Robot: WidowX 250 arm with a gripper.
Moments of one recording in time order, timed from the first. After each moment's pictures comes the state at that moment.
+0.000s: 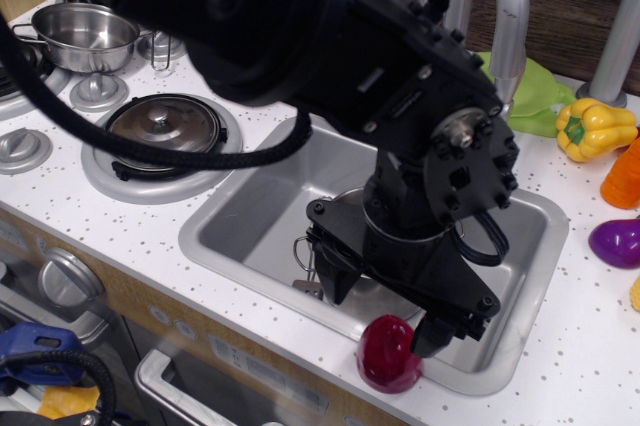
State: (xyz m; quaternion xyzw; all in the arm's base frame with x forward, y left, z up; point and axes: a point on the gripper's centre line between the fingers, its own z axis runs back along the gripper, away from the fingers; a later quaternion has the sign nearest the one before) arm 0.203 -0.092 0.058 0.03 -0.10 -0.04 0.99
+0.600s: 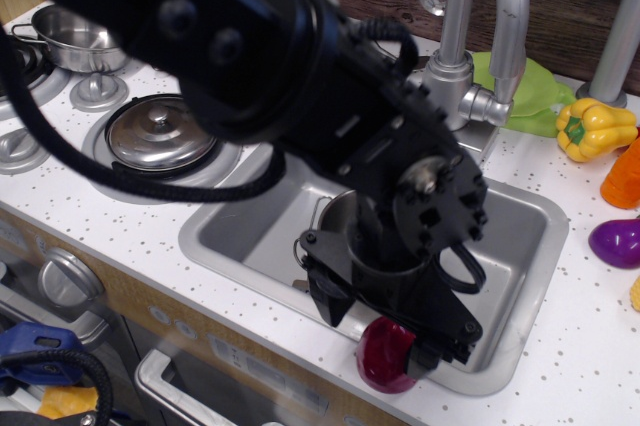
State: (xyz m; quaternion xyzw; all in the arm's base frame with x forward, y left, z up) arm 0.203 -0.092 0.031 0.01 -0.12 -0.05 0.99
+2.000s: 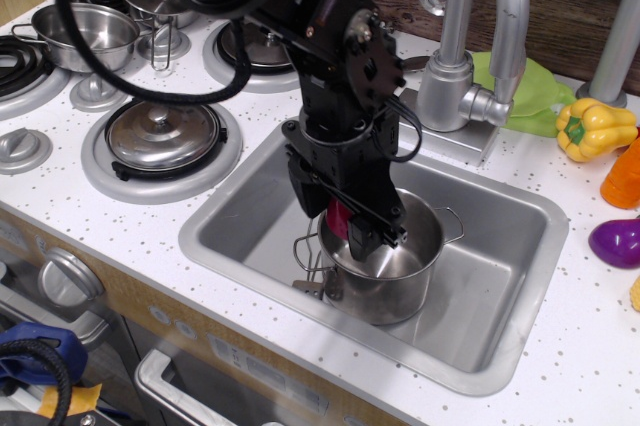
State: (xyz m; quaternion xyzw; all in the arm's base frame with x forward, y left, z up) arm 0.267 -0.029 0.038 0.02 -0.12 -0.19 0.97
